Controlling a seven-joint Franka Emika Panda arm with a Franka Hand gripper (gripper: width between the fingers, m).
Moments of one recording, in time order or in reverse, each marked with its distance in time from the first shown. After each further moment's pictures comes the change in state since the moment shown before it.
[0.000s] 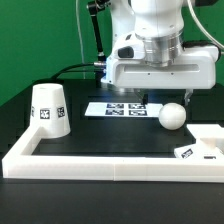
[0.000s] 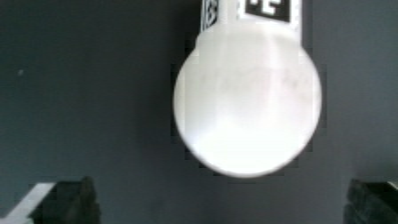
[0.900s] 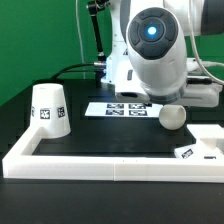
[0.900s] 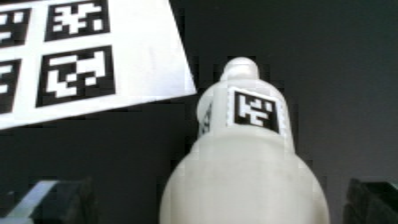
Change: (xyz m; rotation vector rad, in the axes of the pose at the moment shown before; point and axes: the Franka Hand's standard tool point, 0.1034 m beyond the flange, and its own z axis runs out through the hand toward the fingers) arm -0.007 -0.003 0.020 -0.034 -0.496 0.005
